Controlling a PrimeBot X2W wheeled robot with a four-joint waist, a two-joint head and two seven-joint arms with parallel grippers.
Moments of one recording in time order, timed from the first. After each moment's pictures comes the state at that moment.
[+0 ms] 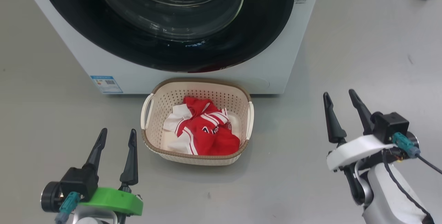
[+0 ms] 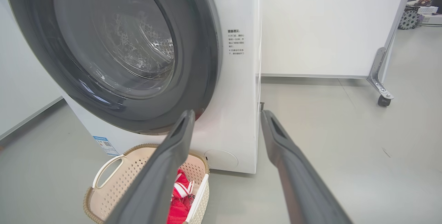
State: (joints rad) left arm -0.05 0.07 -0.18 0.12 -0.34 0.00 -0.25; right arm -0.25 -0.12 0.21 0.36 0.36 0.04 -0.24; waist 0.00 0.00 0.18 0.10
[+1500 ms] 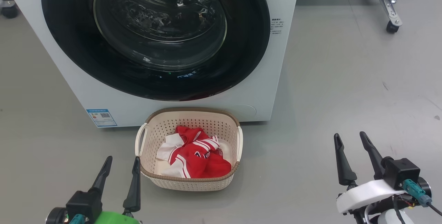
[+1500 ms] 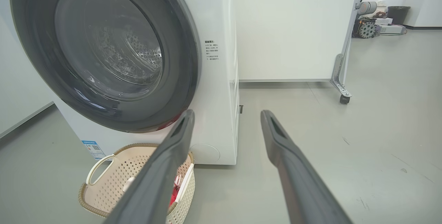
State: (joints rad) left arm 0.07 0.08 -0.19 0.13 -0.34 -0.01 -0.25; right arm 0.03 -0.14 0.19 0.16 0.37 -0.02 -0.23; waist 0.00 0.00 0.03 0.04
